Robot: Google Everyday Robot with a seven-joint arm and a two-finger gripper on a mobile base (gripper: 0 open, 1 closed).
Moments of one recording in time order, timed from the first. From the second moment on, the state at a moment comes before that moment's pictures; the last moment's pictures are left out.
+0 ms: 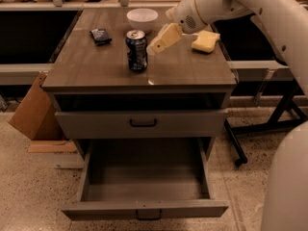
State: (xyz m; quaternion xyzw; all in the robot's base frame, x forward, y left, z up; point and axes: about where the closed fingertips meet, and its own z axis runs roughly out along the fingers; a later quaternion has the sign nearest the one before) arm 0.716 -0.029 0.935 -0.53 0.71 0.21 0.41
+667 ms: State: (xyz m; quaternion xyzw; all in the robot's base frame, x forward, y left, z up) arm 0.729 0.024 0.907 -0.52 0.72 0.24 0.41
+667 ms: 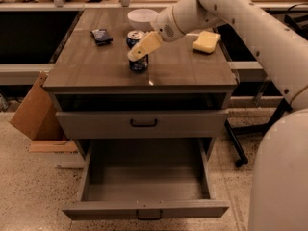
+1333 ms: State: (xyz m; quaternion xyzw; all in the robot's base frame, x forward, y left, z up) arm 0.735 0.027 0.890 -0.52 0.72 0.24 0.41
